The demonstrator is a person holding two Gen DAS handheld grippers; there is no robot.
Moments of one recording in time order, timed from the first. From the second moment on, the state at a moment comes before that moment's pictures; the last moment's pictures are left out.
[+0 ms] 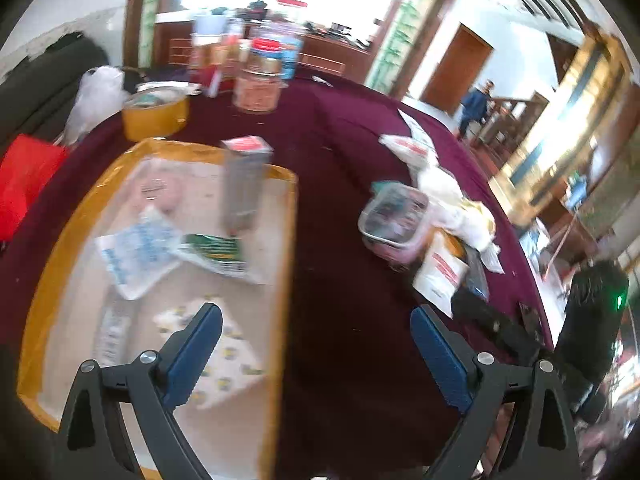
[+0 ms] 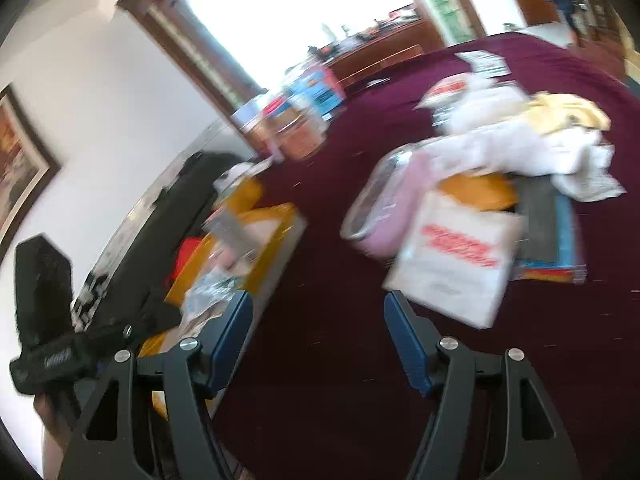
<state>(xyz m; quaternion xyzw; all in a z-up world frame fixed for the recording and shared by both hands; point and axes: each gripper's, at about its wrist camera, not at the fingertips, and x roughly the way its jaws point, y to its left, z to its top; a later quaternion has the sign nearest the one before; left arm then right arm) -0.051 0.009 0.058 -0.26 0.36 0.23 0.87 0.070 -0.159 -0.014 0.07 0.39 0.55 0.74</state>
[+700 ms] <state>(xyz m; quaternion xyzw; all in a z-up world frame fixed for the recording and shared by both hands) 0.025 -0.026 0.027 -0.25 0.43 0.16 0.85 0.204 -0.190 -0.044 0.08 0.47 0.33 0.82</state>
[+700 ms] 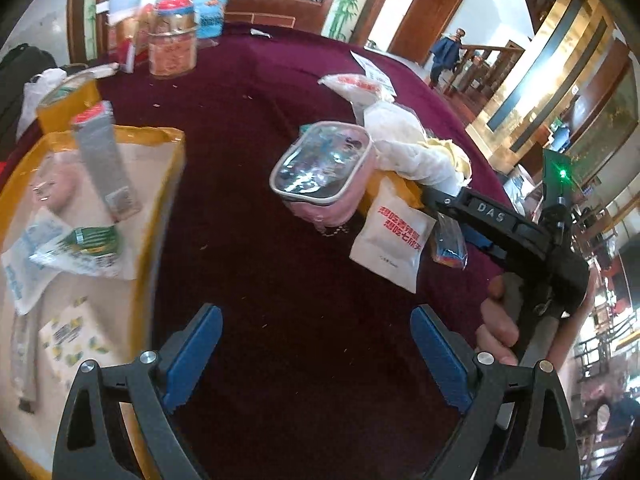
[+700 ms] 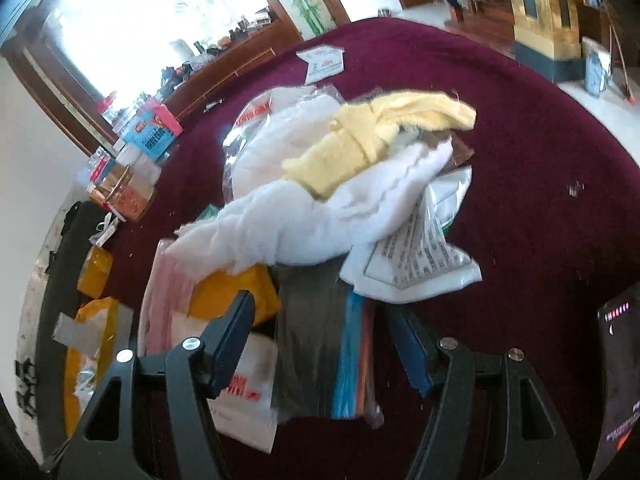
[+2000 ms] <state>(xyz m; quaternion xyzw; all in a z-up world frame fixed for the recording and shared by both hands) 0.096 -0.019 0.002 -0.30 0.44 0.11 0.84 0.202 -0.189 -0.046 0.11 0.46 0.36 0.81</state>
